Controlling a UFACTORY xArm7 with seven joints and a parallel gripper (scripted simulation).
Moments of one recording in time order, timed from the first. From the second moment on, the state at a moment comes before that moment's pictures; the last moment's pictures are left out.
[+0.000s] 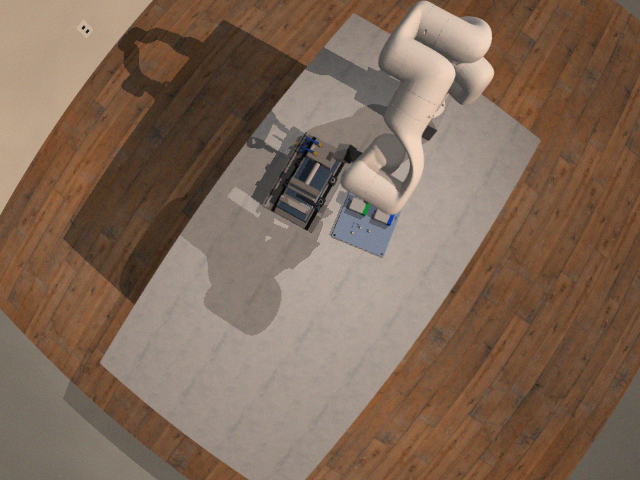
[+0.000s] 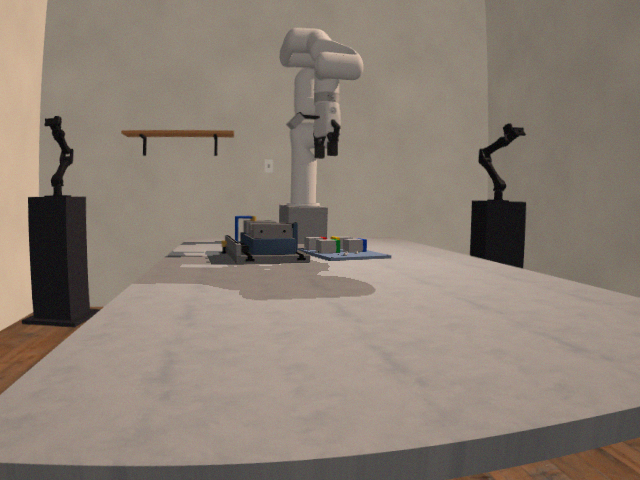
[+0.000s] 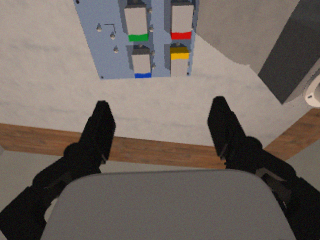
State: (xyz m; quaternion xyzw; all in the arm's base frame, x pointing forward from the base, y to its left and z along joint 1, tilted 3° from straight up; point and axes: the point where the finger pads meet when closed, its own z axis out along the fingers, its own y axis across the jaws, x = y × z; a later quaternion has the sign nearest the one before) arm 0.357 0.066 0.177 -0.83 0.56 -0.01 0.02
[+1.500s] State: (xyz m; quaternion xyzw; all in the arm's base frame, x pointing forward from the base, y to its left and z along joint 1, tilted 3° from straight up) arm 0.336 0.108 0.202 -0.83 0.56 -0.01 0.02
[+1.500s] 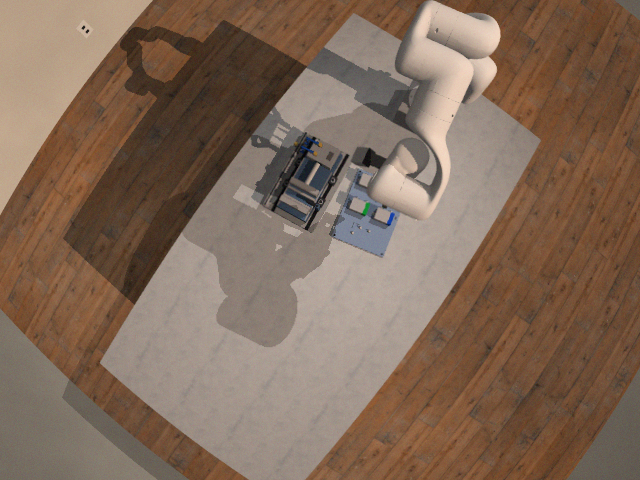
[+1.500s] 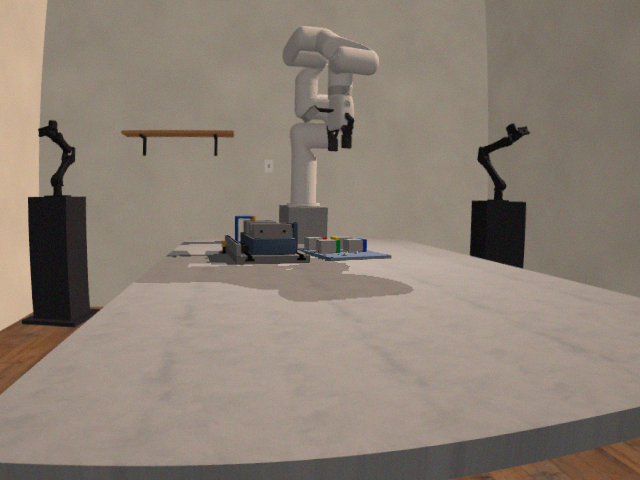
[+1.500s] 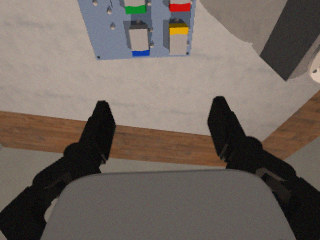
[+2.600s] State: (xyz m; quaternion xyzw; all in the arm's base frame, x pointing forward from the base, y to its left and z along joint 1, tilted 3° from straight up) arm 0.339 0.102 0.198 -0.83 0.56 -0.01 0.02
